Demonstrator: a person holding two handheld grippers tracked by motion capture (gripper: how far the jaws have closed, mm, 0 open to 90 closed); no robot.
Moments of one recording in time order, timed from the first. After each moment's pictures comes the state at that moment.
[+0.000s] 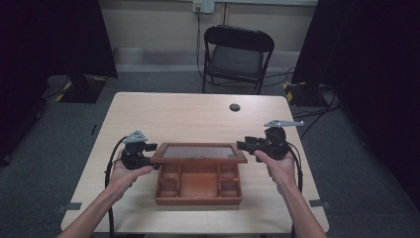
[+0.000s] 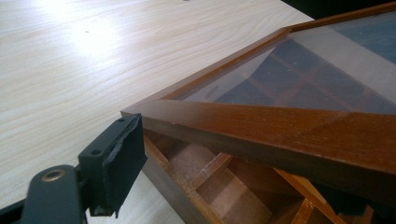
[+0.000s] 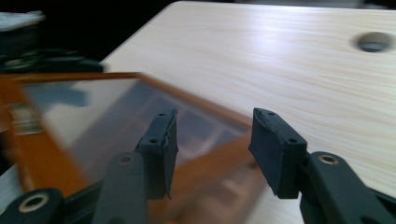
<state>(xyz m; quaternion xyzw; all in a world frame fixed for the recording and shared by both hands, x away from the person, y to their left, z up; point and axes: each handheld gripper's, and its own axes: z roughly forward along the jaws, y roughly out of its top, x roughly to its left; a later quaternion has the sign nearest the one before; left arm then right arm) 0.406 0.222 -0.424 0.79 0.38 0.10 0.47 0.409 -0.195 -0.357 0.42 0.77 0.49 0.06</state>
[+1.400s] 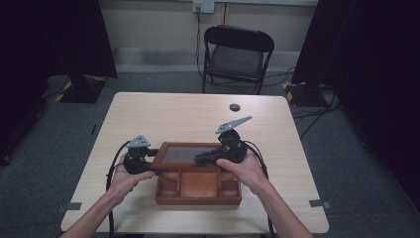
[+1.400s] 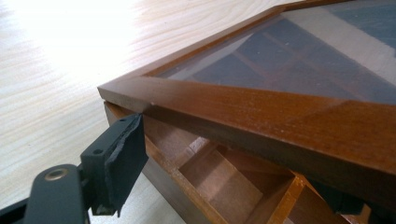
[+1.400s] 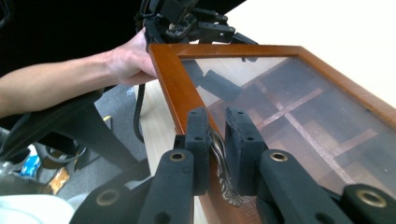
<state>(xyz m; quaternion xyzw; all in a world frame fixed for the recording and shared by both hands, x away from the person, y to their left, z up) 0.399 0.217 -0.437 0.80 0.37 0.07 0.46 0.400 -0.091 -0.348 0.25 0.84 0.47 -0.10</state>
